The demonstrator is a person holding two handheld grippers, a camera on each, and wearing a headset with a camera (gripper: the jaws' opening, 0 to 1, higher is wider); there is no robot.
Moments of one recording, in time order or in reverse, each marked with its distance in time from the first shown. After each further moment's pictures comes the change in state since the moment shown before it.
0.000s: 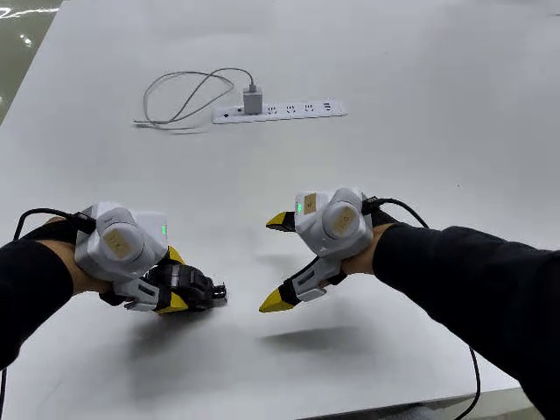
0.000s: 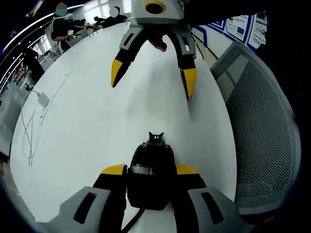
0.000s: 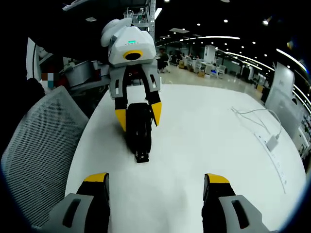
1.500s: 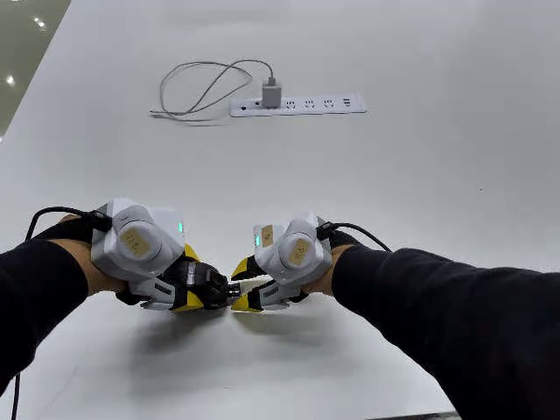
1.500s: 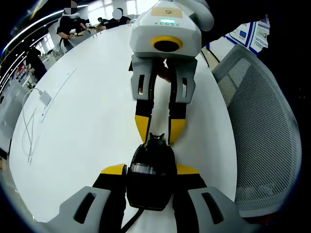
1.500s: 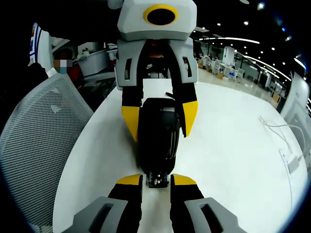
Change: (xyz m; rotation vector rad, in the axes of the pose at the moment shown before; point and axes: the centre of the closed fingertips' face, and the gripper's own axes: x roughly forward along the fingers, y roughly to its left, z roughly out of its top) left arm -0.001 0.002 -0.002 -0.025 -0.023 0.011; right arm 0.069 0.029 0.014 -0.113 0.032 0.124
